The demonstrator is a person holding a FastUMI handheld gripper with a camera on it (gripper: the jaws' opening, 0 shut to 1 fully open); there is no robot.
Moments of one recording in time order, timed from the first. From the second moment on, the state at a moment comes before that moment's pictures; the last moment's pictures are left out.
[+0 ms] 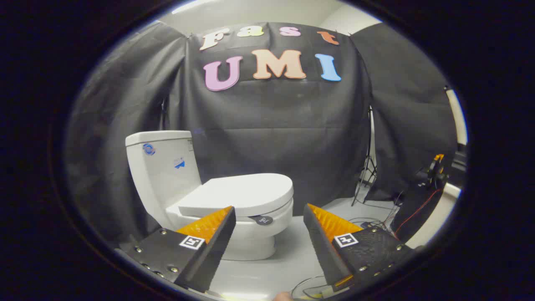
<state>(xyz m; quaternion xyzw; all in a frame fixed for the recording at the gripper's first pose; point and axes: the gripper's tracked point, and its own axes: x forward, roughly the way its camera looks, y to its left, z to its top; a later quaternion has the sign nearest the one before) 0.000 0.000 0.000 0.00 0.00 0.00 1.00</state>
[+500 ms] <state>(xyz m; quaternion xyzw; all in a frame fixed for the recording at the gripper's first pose) 0.014 0.004 0.000 0.00 -0.01 0.00 1.00</state>
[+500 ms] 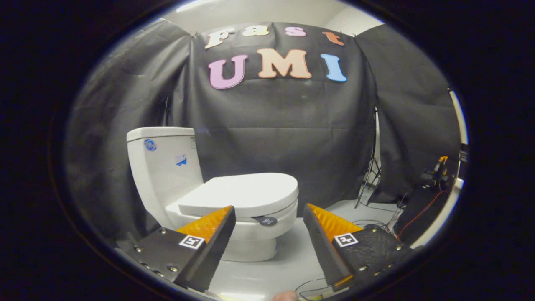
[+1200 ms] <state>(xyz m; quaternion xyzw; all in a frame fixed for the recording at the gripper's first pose) 0.021 -0.022 0.008 0.00 -0.02 -0.03 1.00</state>
